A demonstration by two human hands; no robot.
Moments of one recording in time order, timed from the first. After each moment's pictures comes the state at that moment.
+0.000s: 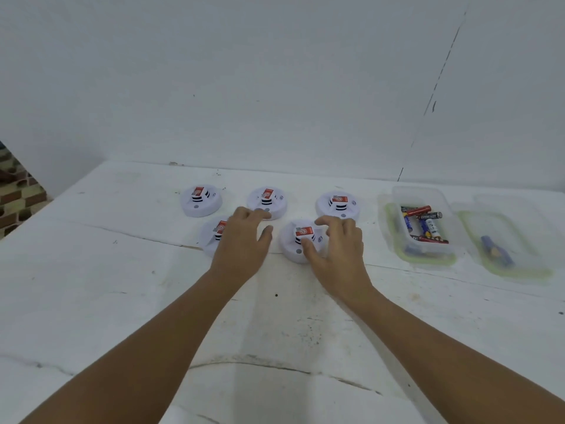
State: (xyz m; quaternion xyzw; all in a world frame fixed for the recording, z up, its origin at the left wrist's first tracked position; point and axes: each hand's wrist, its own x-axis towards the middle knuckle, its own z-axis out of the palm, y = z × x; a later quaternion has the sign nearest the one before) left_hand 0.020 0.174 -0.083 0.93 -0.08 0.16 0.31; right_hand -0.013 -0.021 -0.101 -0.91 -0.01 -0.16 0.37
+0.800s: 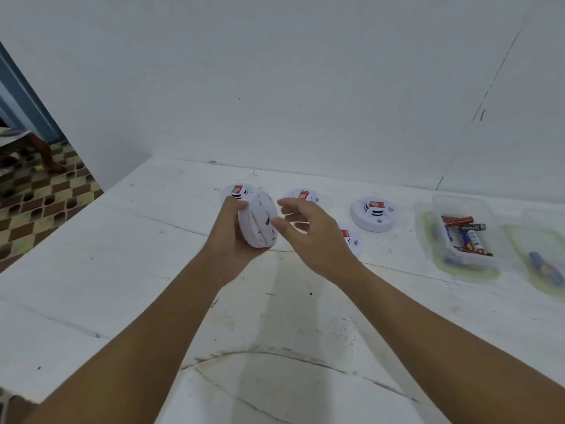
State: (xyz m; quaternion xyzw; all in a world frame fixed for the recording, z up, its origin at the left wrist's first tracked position) left_hand -0.013 0.238 -0.028 0.49 0.10 -0.09 0.86; right_hand -0.007 0.066 -0.040 -0.82 -0.16 -0.07 0.54
